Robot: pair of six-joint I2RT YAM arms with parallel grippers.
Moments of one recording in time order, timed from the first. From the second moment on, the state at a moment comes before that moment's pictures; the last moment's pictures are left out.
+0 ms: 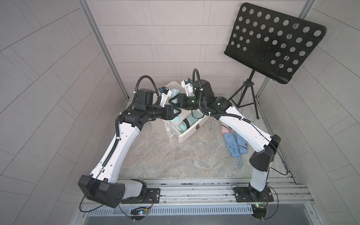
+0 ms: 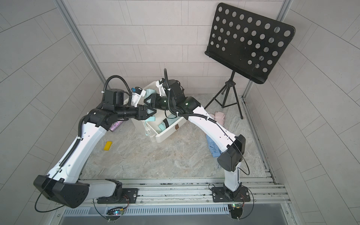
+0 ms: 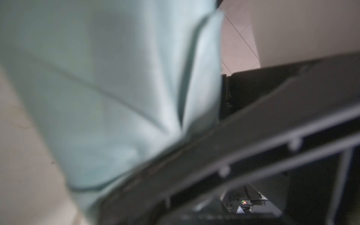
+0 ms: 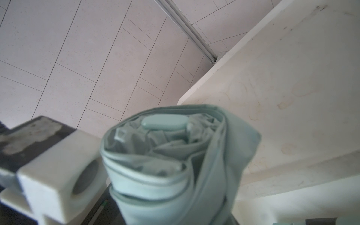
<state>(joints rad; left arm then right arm) -0.27 1.32 1.48 -0.77 0.67 -0.19 0.73 1.86 2.07 -0.57 -0.33 0.79</state>
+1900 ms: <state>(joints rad) -0.13 1.37 1.74 -1.01 1.26 -0.12 0.62 1.51 1.53 0.12 -0.66 0.82</state>
